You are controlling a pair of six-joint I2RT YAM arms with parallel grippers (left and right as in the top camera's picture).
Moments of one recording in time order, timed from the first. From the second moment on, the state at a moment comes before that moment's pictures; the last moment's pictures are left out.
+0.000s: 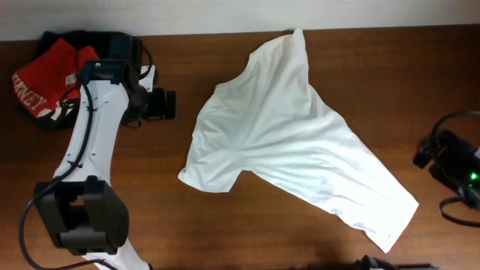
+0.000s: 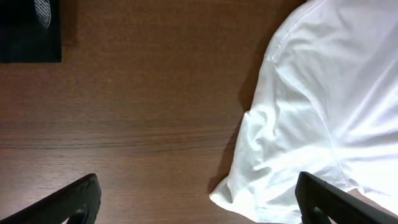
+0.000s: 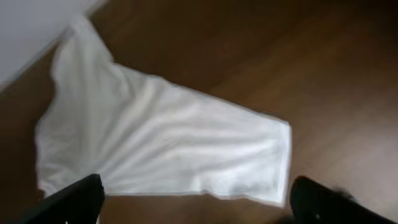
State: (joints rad) left arm -0.03 1.89 1.73 -1.20 0.08 -0.08; right arm -0.42 1.08 1.73 -1.54 -0.11 0.28
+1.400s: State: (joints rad) left arm -0.12 1.89 1.65 -1.38 0.23 0.06; right arm -0.42 1.12 1.73 -1.48 0.16 0.25
